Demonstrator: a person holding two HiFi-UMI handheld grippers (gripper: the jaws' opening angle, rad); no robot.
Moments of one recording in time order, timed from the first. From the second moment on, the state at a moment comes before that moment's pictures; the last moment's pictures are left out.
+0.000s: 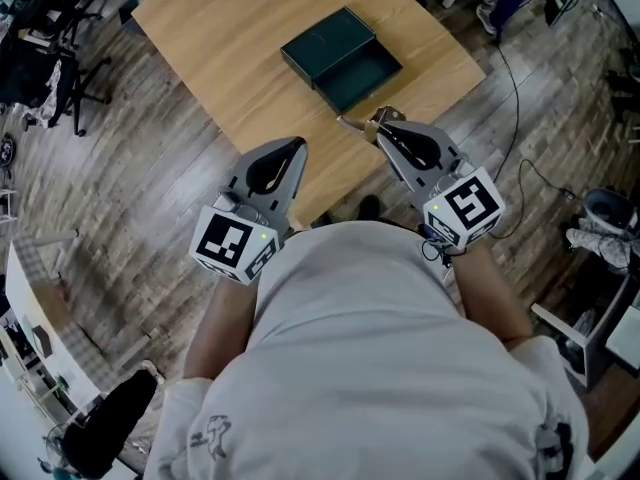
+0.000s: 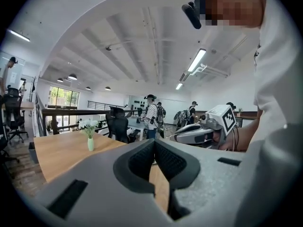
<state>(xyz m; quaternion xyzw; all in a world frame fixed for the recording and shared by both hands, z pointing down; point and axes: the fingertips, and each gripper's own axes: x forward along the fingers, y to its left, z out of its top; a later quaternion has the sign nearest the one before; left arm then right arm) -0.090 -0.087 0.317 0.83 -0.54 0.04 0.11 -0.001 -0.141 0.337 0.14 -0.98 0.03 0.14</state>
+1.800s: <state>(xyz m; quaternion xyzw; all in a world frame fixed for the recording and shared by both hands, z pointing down) -0.131 -0.182 0.387 0.74 -0.63 0.04 0.21 -0.064 -0.266 0.441 -0.08 -0.96 0.04 0.27</state>
